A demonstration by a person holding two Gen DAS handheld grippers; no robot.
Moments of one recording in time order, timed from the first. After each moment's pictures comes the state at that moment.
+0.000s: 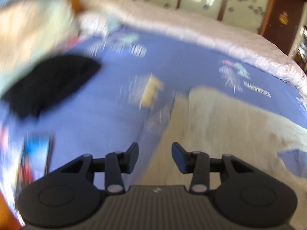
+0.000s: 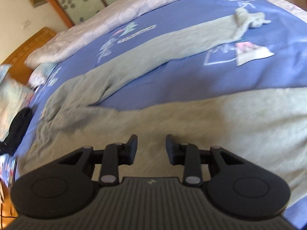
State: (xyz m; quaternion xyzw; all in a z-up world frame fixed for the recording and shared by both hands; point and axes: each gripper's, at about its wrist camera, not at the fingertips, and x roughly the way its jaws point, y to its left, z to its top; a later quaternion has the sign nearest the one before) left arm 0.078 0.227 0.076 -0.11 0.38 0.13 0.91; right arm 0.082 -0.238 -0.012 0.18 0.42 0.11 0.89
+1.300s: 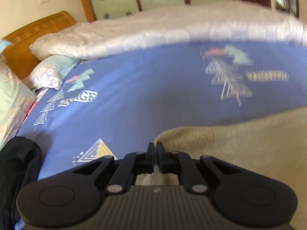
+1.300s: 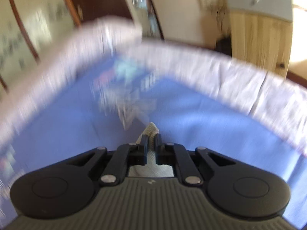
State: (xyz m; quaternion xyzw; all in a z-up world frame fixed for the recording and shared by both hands) left arm 0.280 0.158 0.039 0.05 0.38 0.11 0.92; right arm 0.331 -0.473 0.015 0.23 0.27 -0.20 0.91
